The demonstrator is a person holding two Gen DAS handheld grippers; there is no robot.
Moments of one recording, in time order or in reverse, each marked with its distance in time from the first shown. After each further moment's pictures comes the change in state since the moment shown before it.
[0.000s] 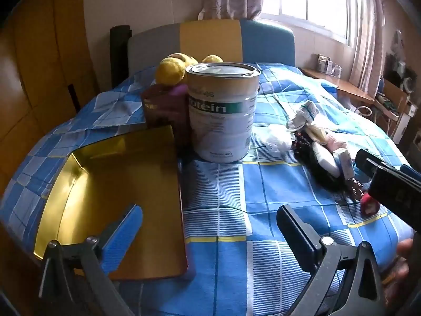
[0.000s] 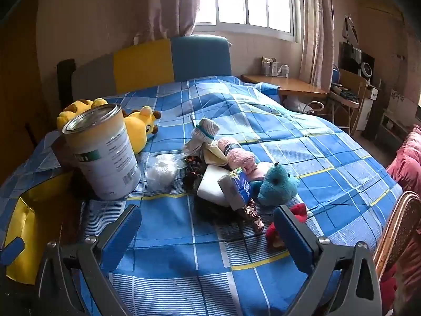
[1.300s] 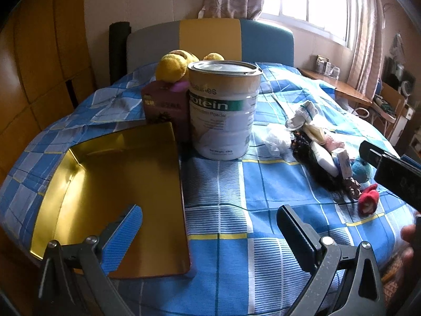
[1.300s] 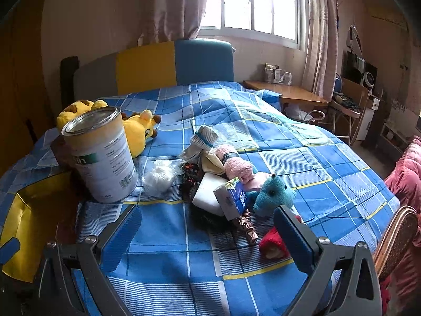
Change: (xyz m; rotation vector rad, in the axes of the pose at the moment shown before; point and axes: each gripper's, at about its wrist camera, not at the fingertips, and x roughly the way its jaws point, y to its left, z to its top) left arm 0.002 0.008 -0.003 -0.025 0.007 -0.045; right arm 0.003 -0.004 0.010 -0.043 -0.020 -0.010
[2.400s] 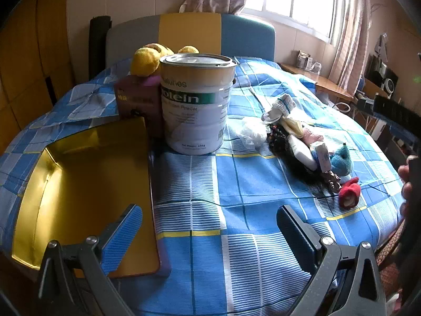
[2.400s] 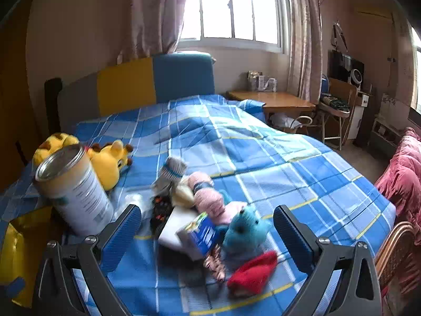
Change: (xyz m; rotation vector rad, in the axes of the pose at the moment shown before) left arm 0.006 -0.014 0.000 0.022 0.032 -0.111; right arm 0.016 -0.057 0.047 0.075 -0.063 -0.043
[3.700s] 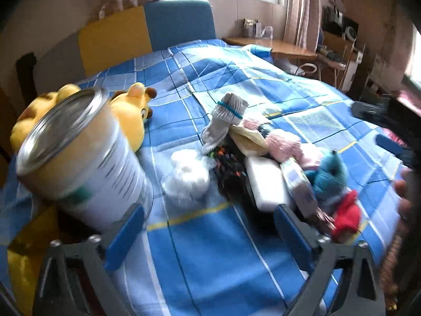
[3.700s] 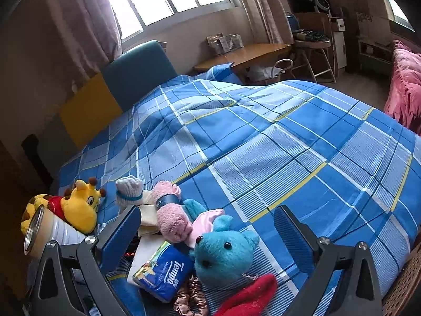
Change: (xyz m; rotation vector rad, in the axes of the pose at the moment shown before) left arm 0.117 -0.109 0.105 0.318 0.107 -0.124; right arm 0.092 -0.106 0.011 0.380 0.135 0.079
